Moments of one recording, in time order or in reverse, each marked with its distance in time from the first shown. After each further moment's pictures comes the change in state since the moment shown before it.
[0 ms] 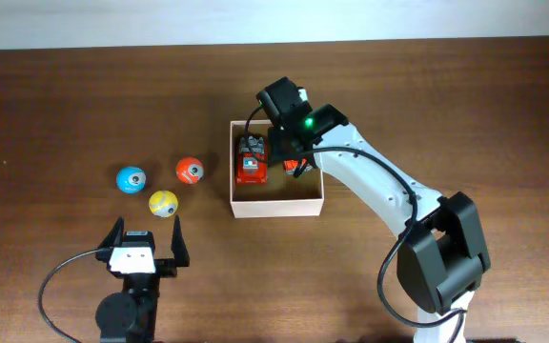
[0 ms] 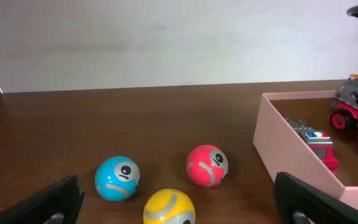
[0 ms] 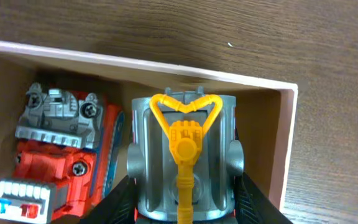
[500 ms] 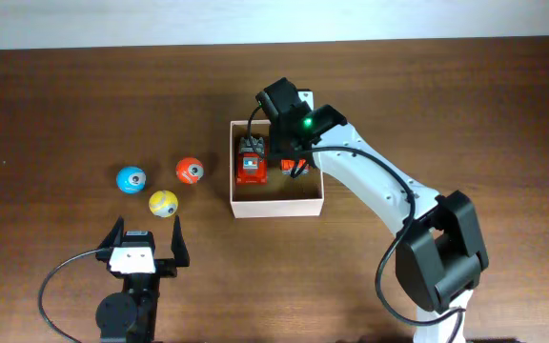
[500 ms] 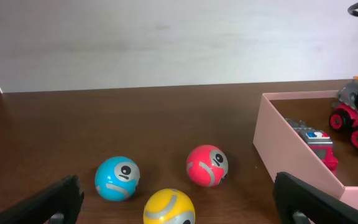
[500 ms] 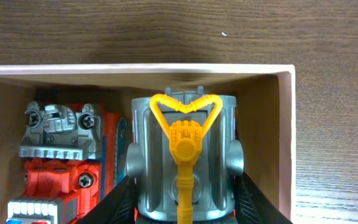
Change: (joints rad) left arm 0.000 0.000 0.000 0.000 0.000 0.000; right arm 0.000 0.010 0.000 0.000 -0.001 0.145
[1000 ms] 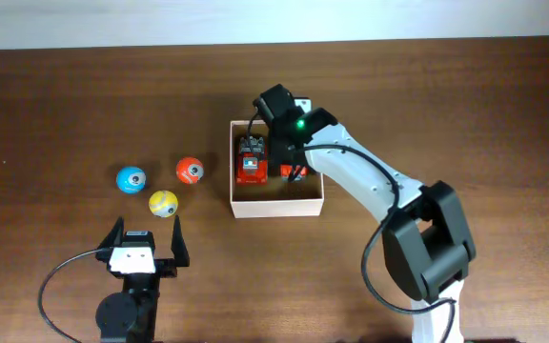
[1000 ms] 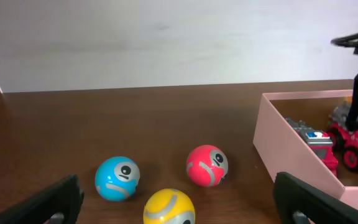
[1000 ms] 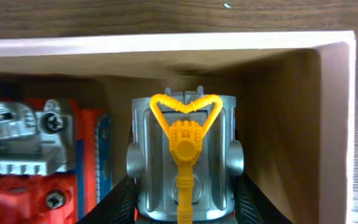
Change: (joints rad) left arm 0.000 0.000 0.000 0.000 0.000 0.000; right arm 0.000 0.073 0.000 0.006 -0.003 0.031
